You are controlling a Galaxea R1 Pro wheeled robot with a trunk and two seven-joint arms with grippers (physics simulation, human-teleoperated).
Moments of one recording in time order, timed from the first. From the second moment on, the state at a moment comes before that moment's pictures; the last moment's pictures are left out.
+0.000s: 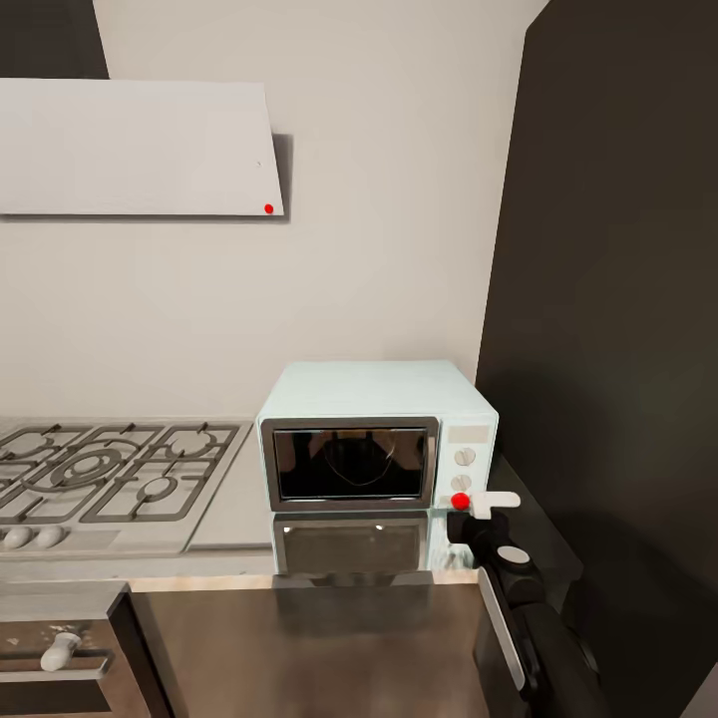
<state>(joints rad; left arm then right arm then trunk) -0.20 -0.08 -0.29 0.00 0.51 -0.05 0.02 -0.35 0.10 0.01 -1.32 0.07 0.50 -0.10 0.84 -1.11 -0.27</state>
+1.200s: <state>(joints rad) -0.20 -0.07 -0.29 0.00 0.51 -0.05 0.02 -0.31 0.06 -0.01 -1.35 0.06 0.55 -0.10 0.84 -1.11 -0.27</state>
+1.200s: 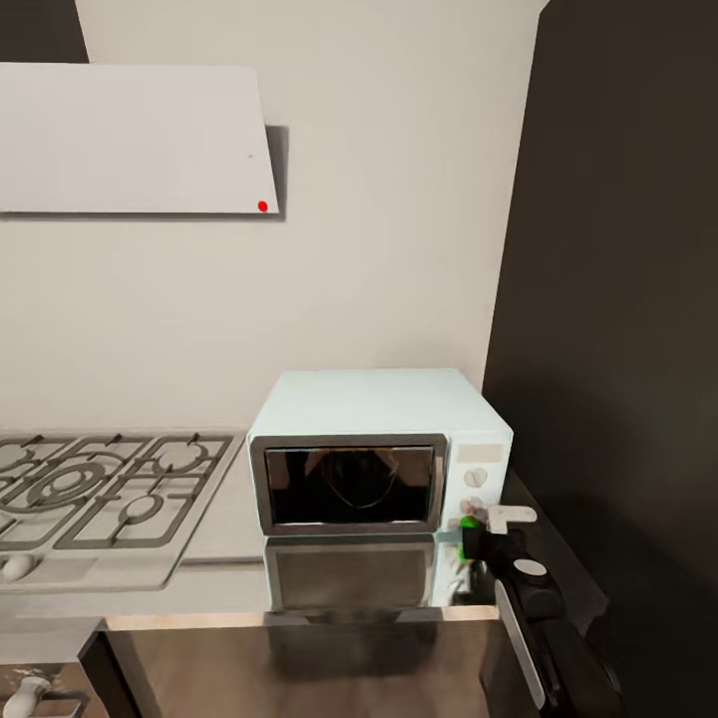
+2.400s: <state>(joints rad) -0.20 -0.08 -0.29 0.00 0.51 -0.05 0.02 -0.35 0.07 0.03 -1.34 0.06 0.60 -0.10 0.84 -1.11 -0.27</state>
